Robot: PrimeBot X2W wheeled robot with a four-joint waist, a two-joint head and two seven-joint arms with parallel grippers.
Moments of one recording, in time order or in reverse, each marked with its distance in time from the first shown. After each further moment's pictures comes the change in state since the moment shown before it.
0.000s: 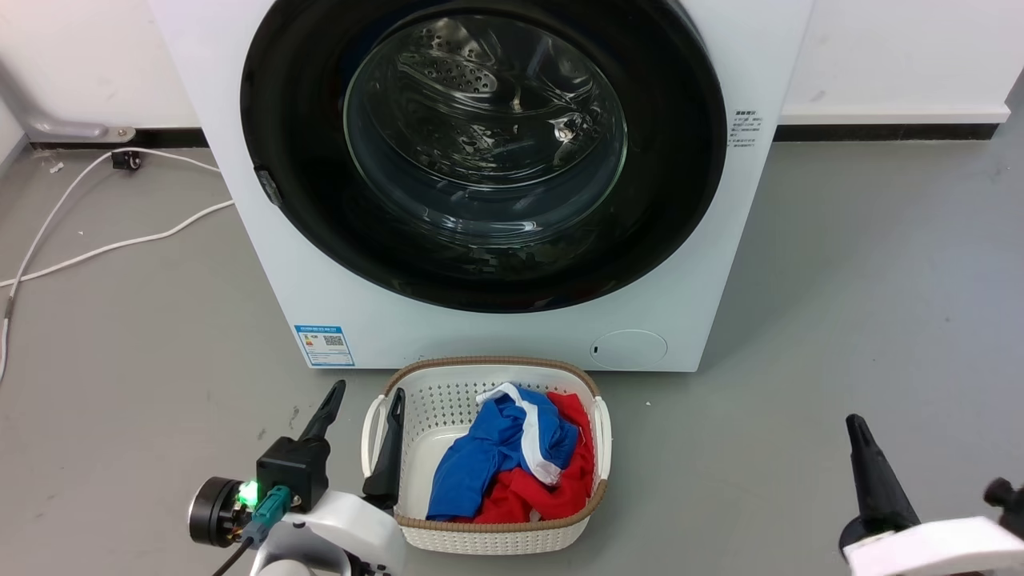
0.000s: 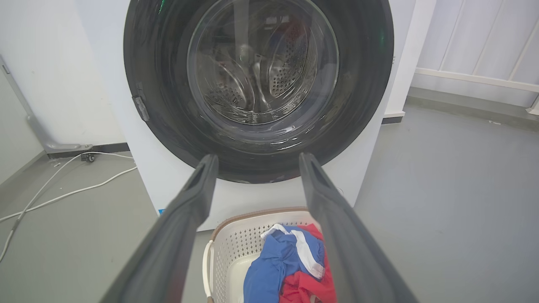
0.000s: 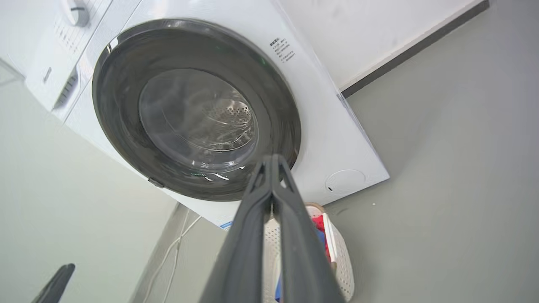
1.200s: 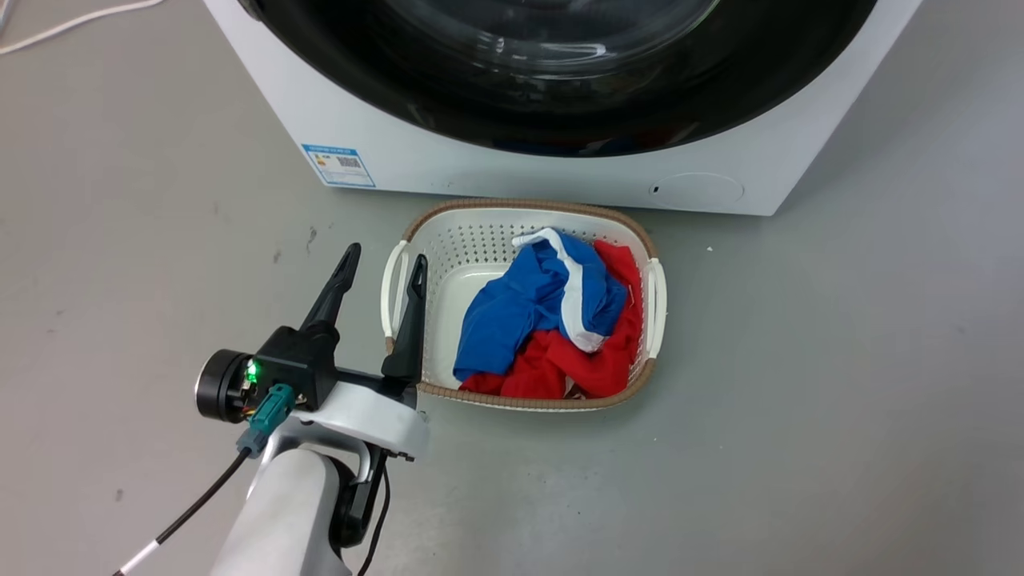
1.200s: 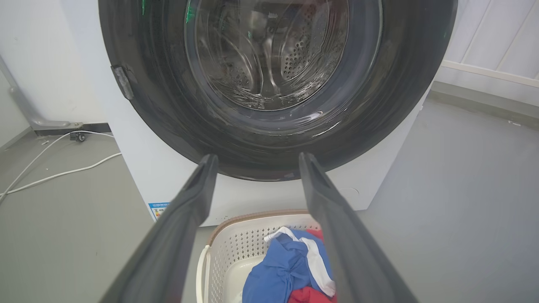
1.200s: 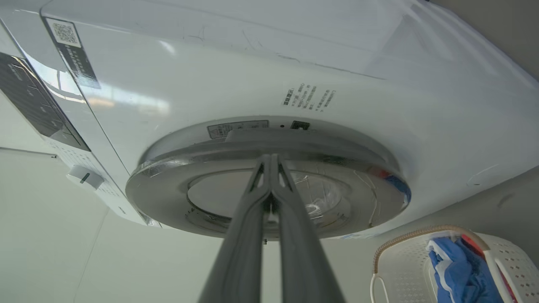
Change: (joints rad) left arm -0.197 -0.027 -0.013 -0.073 -0.009 0.003 -0.011; right arm -0.958 -0.381 -0.013 0.682 0.948 0.000 0.472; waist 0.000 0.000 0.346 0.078
